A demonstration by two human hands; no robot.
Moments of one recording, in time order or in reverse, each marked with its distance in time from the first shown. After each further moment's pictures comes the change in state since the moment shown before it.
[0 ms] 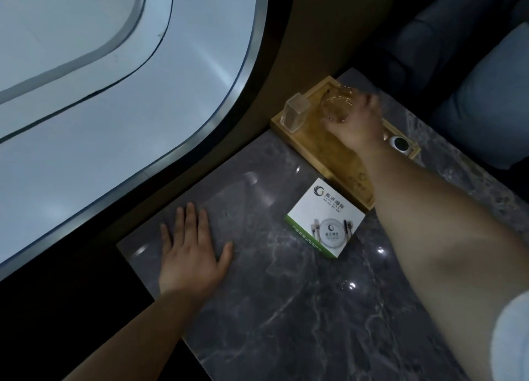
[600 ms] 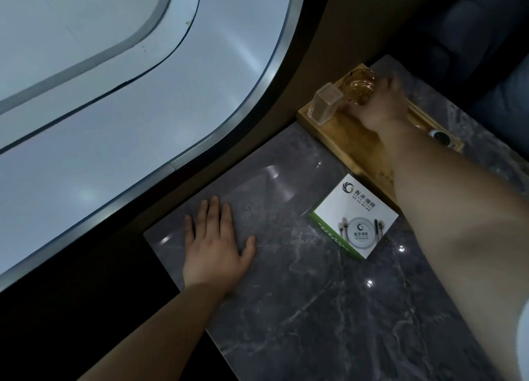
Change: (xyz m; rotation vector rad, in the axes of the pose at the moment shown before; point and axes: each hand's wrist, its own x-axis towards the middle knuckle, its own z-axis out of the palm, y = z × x) left_hand 0.001 0.000 -0.001 -0.005 0.039 -0.015; right_hand 0.030 -0.021 0.015 -0.048 -0.158 0.066
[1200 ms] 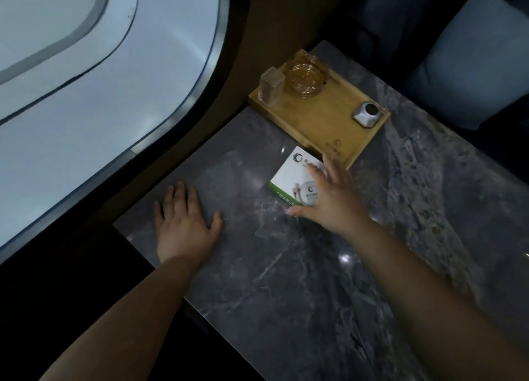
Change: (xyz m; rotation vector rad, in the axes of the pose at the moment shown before) left_hand 0.000 0.001 -0.002 -0.025 0.009 -0.023; right_hand -0.252 0.056 0.000 0.011 -0.198 -0.265
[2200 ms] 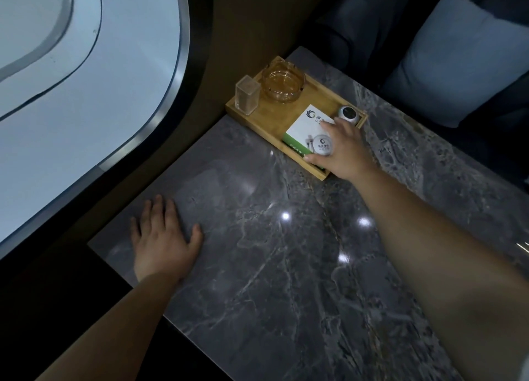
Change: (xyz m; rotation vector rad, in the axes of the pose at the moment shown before) left_hand -0.001 0.001 0.000 0.047 0.014 -0.002; right_hand 0.090 0.084 -0.035 0.074 0.204 0.090
